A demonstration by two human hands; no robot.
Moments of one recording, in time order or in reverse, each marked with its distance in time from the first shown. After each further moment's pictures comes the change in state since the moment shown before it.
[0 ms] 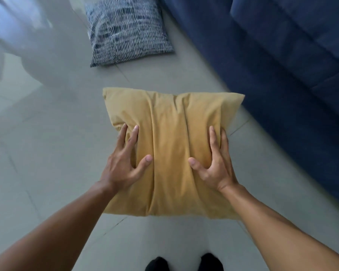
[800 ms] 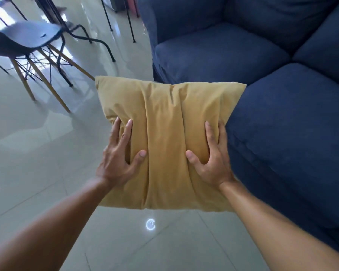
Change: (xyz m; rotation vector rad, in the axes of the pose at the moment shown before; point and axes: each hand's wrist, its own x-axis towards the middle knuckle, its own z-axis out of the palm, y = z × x) left_hand 0.024 0.185 -0.288 0.065 0.355 0.205; right_hand 0.027 -0.280 -0.185 -0.019 0.233 -0.376
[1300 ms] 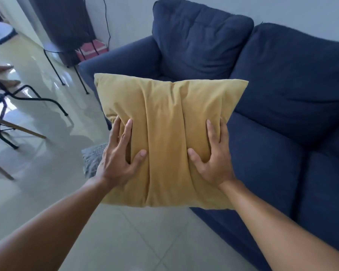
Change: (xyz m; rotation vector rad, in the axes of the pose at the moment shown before) left_hand 0.210 0.177 0.062 -0.117 0.009 0.278; right_hand 0.125 0.042 -0.216 -0.118 0.299 -0.015
